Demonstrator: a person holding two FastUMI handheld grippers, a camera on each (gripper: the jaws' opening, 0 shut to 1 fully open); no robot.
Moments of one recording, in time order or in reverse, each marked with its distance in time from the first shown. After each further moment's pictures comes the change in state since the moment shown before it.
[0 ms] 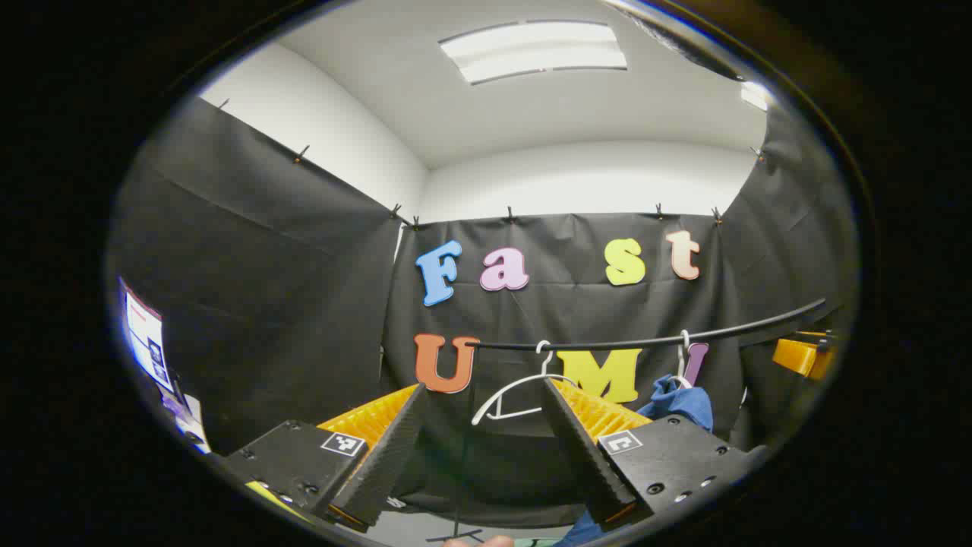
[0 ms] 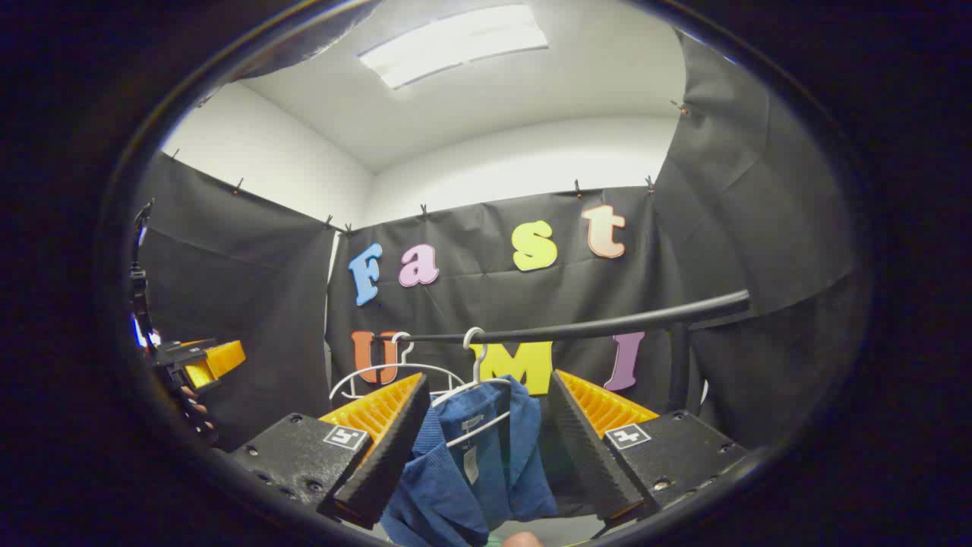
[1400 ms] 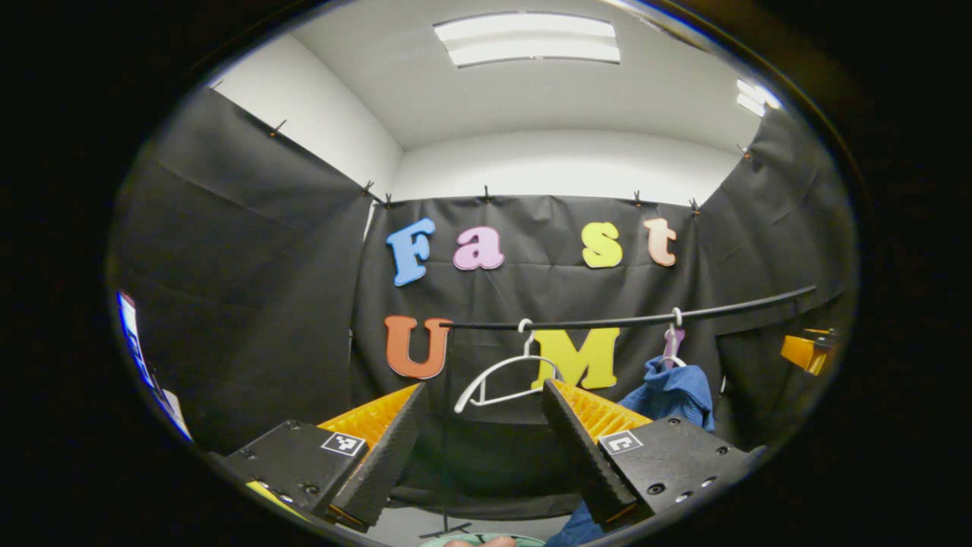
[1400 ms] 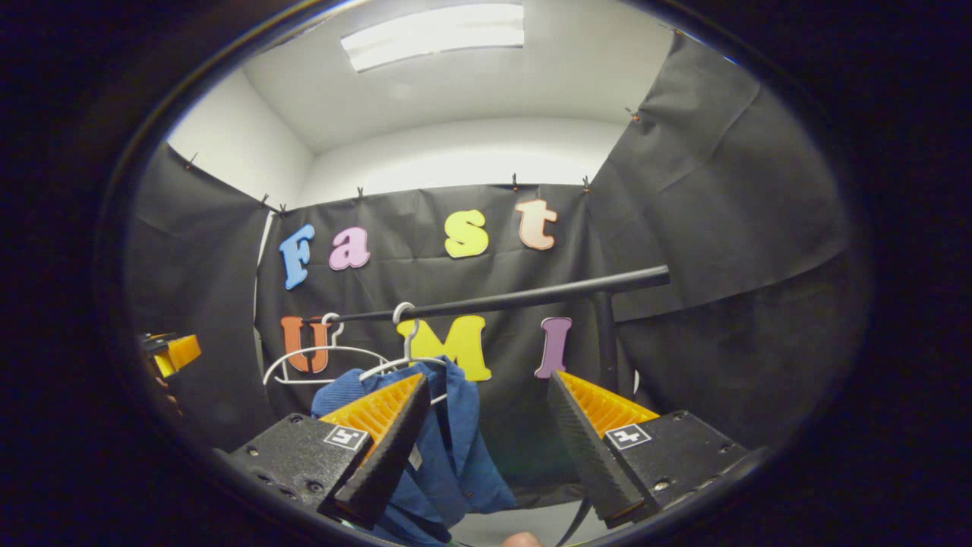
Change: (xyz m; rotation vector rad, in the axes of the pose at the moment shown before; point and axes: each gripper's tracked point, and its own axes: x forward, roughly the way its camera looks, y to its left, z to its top) left arm 0.029 -0.015 -0.043 -0.019 0.090 -0.174; right arm -0.013 -0.045 -0.037 -0.045 0.041 -0.325
